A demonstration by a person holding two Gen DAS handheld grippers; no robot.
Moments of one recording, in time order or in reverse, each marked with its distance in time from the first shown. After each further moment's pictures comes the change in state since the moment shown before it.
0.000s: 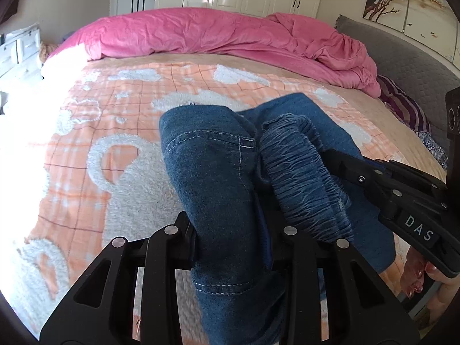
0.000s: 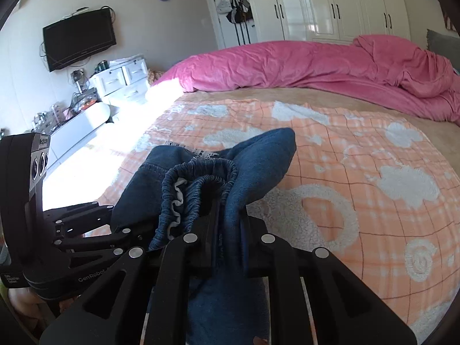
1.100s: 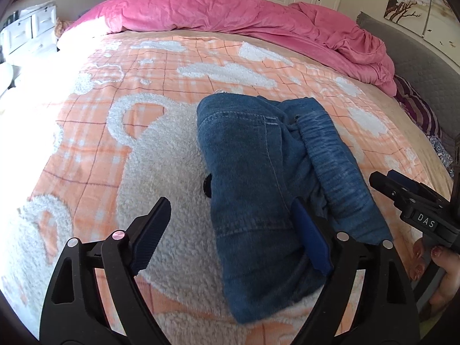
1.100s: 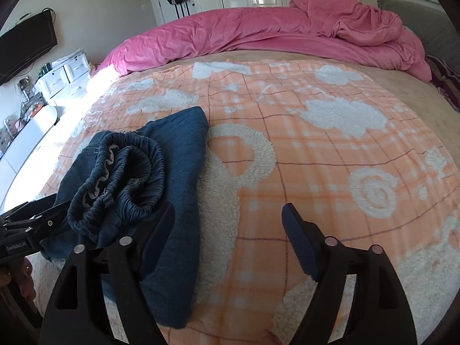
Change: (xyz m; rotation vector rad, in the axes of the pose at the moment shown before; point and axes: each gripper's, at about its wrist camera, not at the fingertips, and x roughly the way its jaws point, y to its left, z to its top) left arm -0.009 0.019 -0.030 -0.083 0.060 0.038; right arm -0.022 -0.052 -0.054 0.144 0.077 -0.230
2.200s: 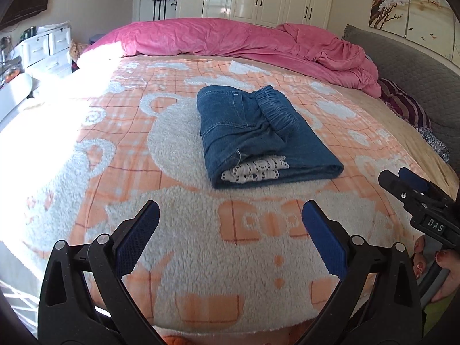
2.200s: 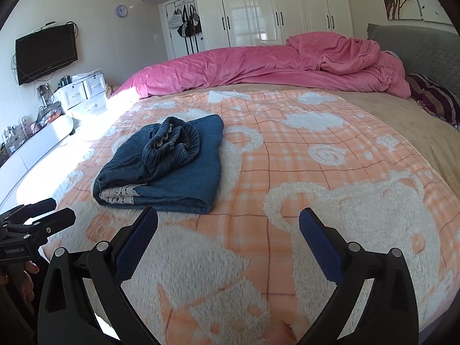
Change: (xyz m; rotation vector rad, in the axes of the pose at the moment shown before) left arm -0.100 -0.032 -0.105 0.044 -0.144 0.048; right arm -0.120 0.012 -0.096 -0.028 -0.195 0.009
